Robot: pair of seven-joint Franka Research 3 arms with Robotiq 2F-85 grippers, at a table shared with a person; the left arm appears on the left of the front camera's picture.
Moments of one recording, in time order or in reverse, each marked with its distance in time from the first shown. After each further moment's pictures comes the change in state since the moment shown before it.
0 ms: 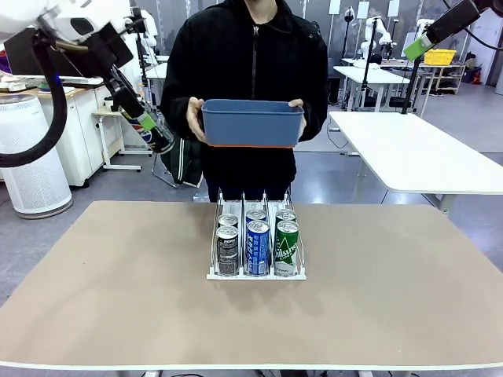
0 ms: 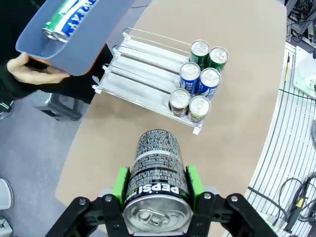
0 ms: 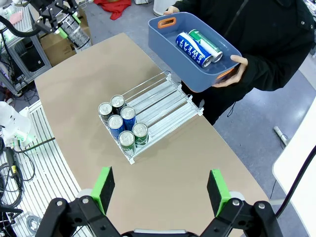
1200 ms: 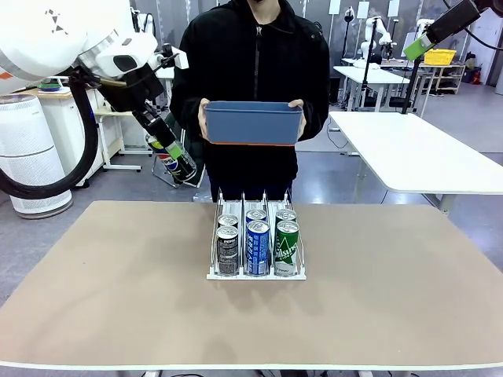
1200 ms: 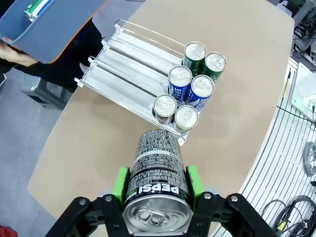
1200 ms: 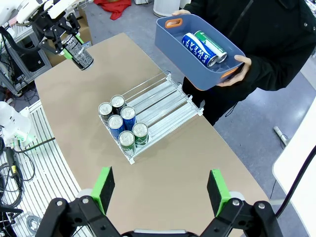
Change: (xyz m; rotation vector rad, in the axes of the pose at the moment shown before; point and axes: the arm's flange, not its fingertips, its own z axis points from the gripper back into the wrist) left arm 0.008 -0.029 -0.053 -0.013 0.018 0.135; right arm 0.000 0.000 0.000 0.000 0.000 0.000
